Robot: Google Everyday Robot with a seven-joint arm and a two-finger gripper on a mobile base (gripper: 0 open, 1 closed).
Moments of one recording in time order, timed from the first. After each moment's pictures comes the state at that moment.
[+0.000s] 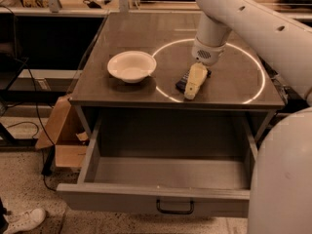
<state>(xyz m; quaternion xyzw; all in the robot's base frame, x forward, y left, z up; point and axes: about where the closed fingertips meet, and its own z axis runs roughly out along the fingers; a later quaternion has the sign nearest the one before) 0.654 -0.144 0.801 -0.52 0.85 0.00 0.06</state>
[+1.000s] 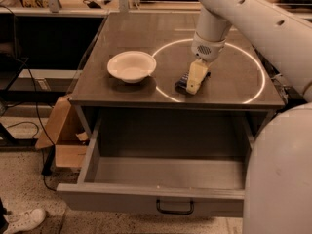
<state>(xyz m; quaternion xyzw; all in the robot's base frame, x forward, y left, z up) 0.654 -0.144 0.821 -0.52 0.85 0.00 0.06</state>
